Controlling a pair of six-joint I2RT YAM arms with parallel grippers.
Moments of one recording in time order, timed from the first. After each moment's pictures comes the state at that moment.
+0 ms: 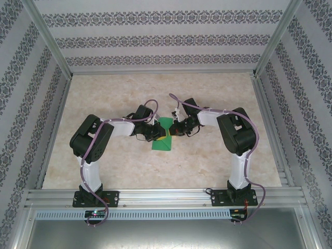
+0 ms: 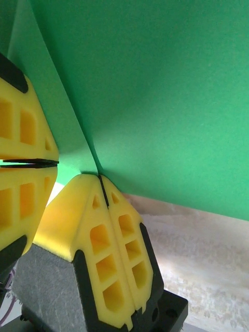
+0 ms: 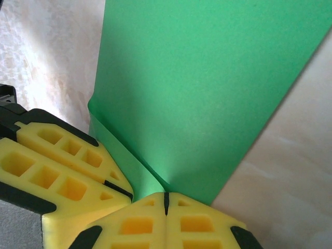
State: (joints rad) left arm -0.48 1.93 1.01 -0.06 0.66 -0.85; right arm 0.42 2.00 1.15 -0.37 -0.73 0.31
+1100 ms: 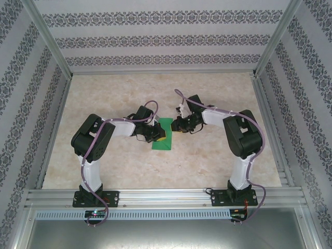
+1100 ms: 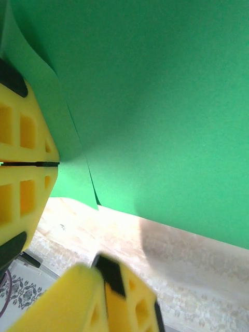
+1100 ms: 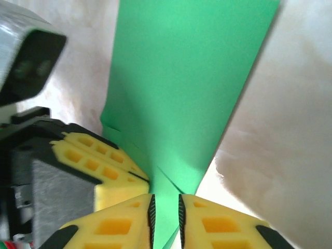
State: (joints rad) left arm -0.48 1.94 1.01 -0.06 0.64 -0.87; right arm 0.39 1.91 1.13 -0.38 -0.69 0.37
